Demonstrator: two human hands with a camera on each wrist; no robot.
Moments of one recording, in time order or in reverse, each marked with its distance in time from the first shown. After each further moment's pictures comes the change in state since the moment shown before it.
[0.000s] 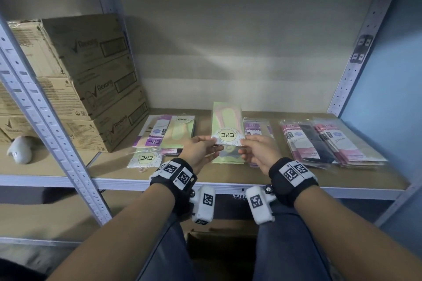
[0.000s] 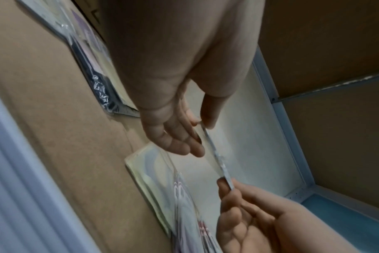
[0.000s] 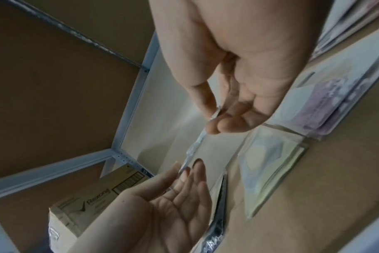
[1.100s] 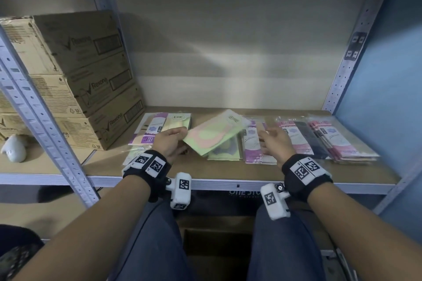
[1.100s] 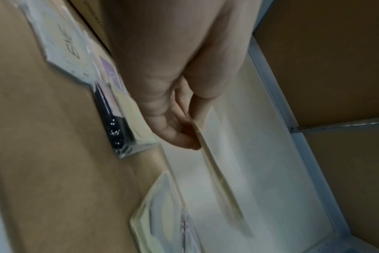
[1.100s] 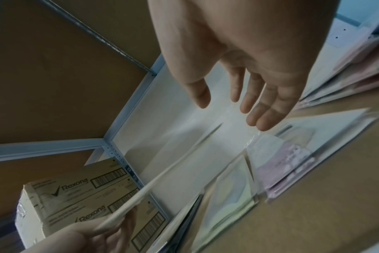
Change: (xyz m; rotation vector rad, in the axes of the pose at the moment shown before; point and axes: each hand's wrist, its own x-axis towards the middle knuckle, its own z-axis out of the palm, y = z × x) left_hand 0.006 0.026 -0.045 0.035 0.200 0.060; right_hand 0.007 -0.005 -0.047 -0.251 0.202 -0.090
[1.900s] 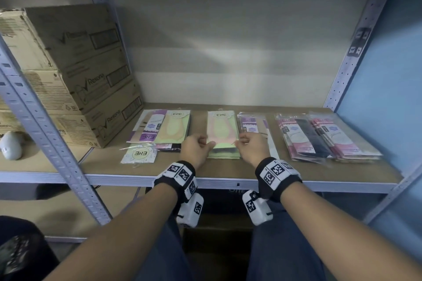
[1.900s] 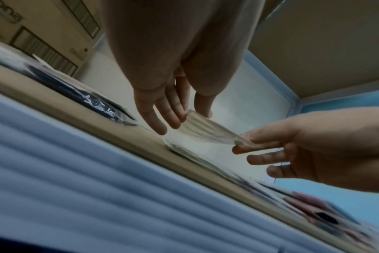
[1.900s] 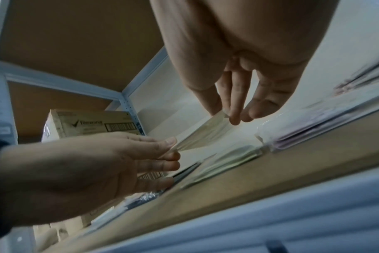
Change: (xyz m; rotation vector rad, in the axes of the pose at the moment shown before) left_hand -0.003 -0.050 0.045 0.777 0.039 0.424; right_hand -0.011 0.008 0.053 -0.389 -0.037 -0.177
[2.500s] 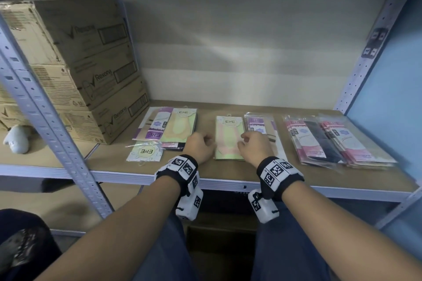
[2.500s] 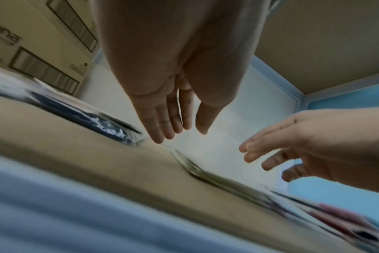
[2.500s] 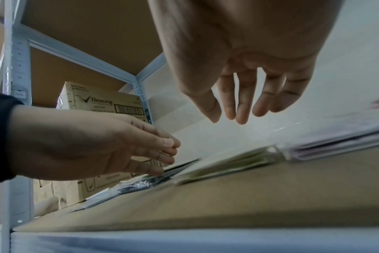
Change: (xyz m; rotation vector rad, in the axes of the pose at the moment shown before) left_hand 0.017 -0.004 -0.015 0.225 -0.122 0.040; right_hand 0.014 -0.004 0.014 -0.335 -0.012 -0.130
